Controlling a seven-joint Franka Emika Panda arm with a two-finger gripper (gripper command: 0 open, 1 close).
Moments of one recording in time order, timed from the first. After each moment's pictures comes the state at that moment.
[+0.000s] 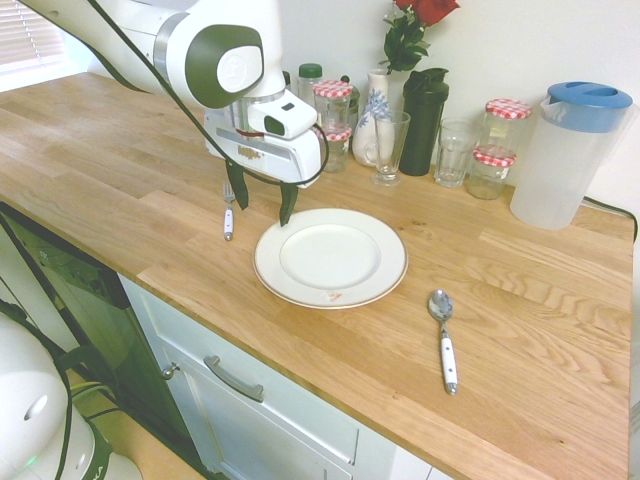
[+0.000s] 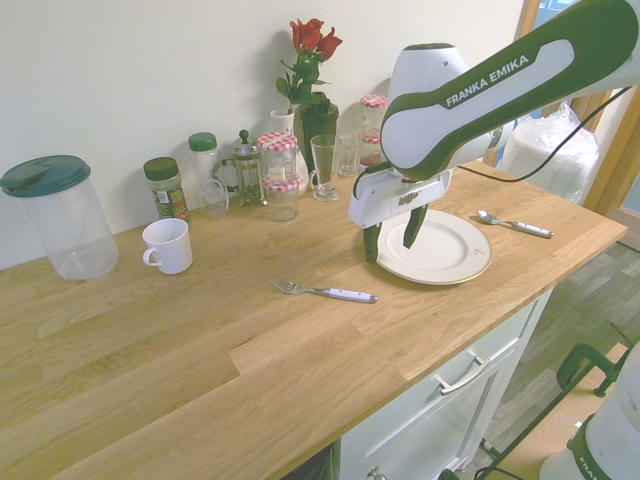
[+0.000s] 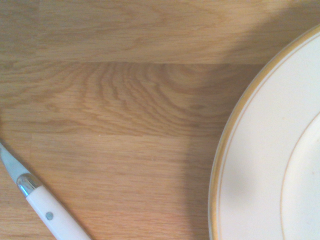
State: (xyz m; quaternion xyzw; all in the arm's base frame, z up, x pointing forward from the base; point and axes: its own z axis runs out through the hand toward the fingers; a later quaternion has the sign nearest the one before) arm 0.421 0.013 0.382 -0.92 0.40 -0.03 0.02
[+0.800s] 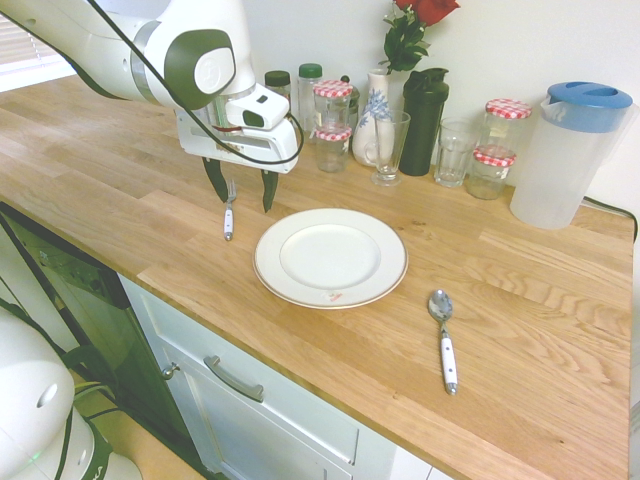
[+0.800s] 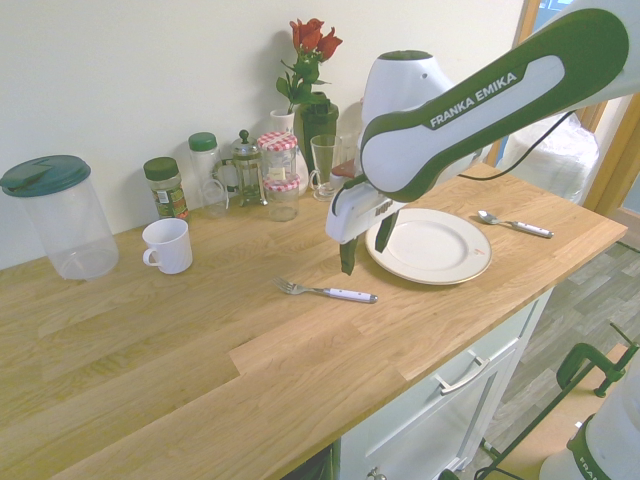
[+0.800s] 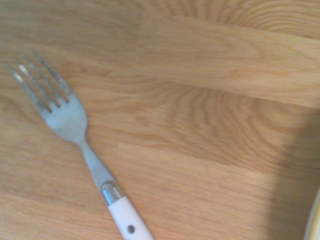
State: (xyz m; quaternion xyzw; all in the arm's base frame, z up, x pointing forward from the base) arm 0.427 0.071 0.368 -0.96 0.29 -0.05 0.02
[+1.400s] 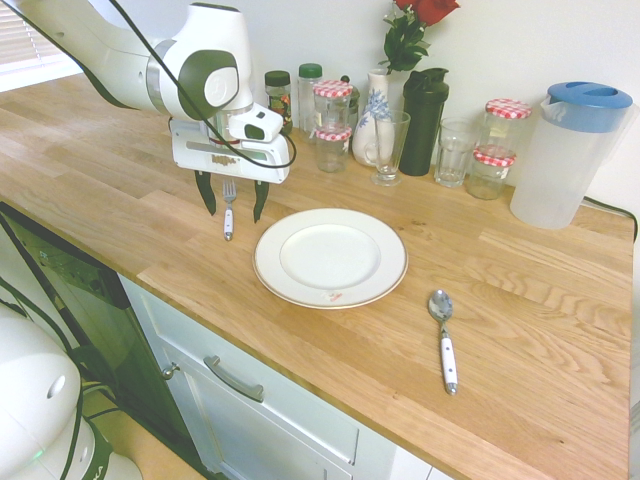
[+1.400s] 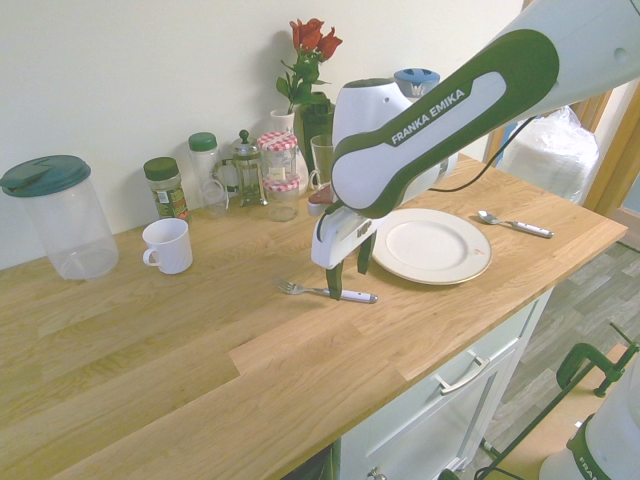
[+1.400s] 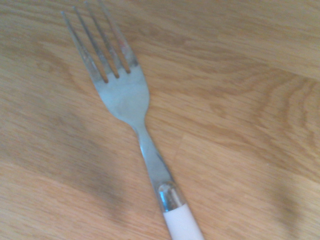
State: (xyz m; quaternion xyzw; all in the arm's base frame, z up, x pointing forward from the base) arm 0.443 0.097 0.338 -0.97 0.23 0.00 0.02
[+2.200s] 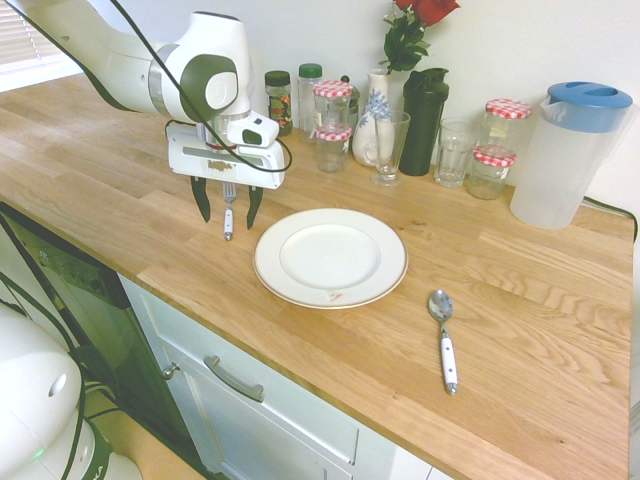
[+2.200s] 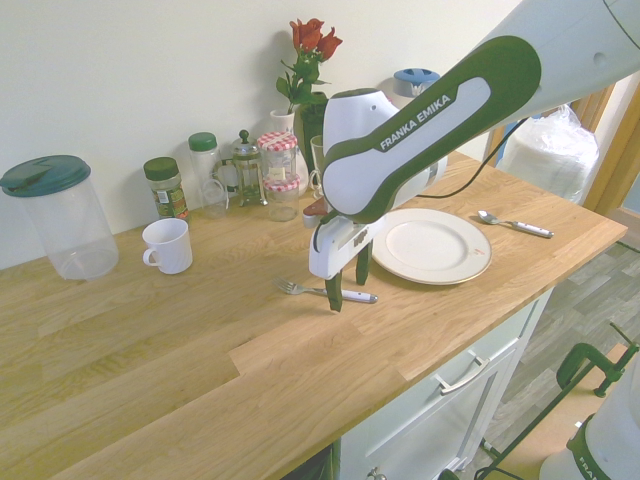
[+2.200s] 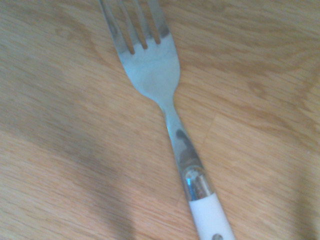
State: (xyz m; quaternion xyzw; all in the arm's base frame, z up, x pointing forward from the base) arm 0.443 0.104 0.329 -0.98 0.22 0.02 0.01
